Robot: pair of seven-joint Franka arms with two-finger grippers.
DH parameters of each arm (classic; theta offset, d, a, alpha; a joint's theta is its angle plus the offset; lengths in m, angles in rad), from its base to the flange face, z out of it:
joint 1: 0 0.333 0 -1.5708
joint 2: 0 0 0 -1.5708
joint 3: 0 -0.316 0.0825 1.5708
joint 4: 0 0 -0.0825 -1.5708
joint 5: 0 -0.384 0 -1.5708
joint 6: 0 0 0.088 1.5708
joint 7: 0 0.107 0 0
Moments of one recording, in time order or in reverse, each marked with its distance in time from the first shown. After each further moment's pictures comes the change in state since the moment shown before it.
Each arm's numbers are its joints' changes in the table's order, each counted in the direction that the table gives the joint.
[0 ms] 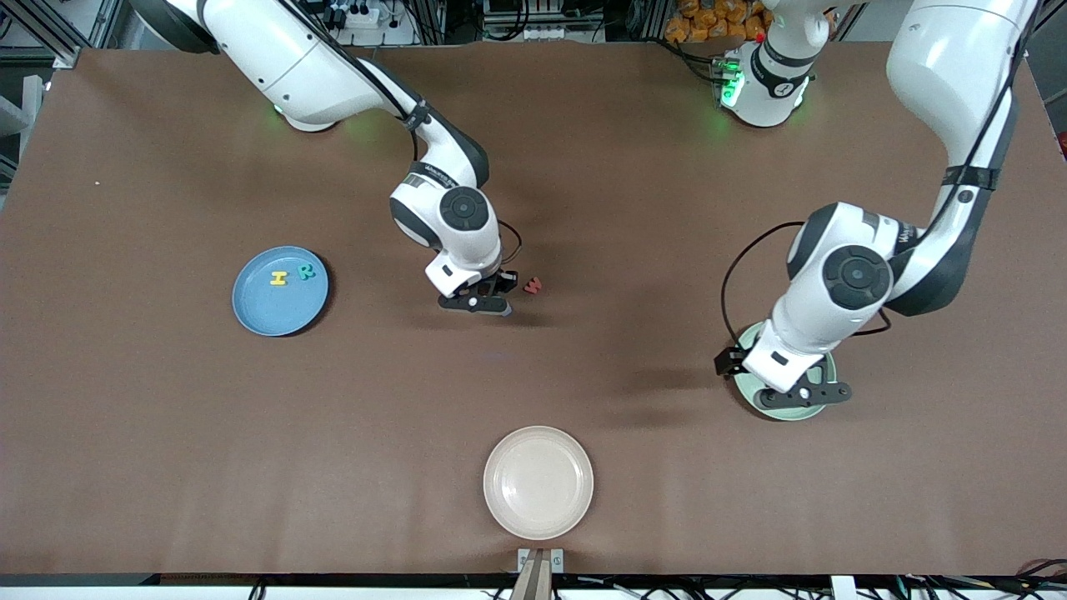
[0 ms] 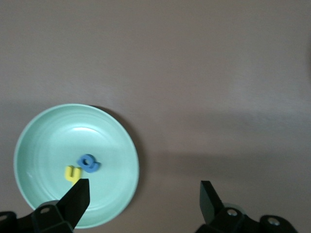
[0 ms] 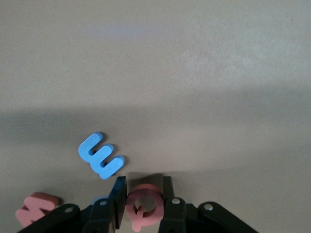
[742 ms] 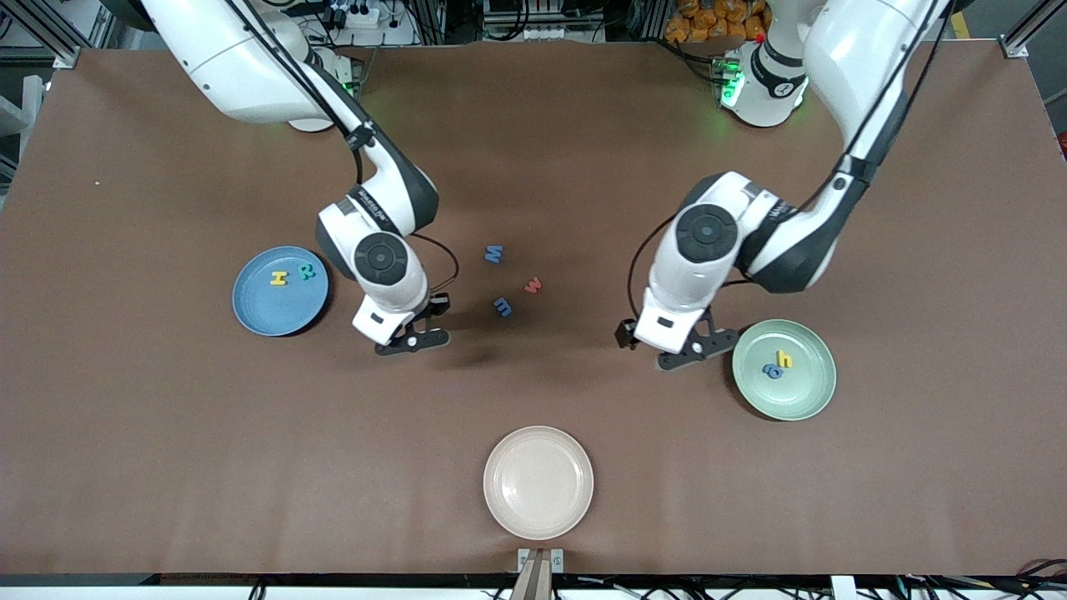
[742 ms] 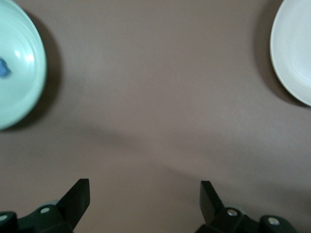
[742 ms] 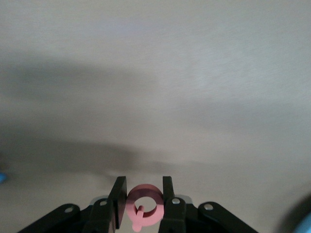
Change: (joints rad) left arm -0.242 0.028 0.004 0.000 0.003 -0.020 -0.528; right arm -0.085 -0.090 0.142 -0.026 -0.073 -0.163 -0.558
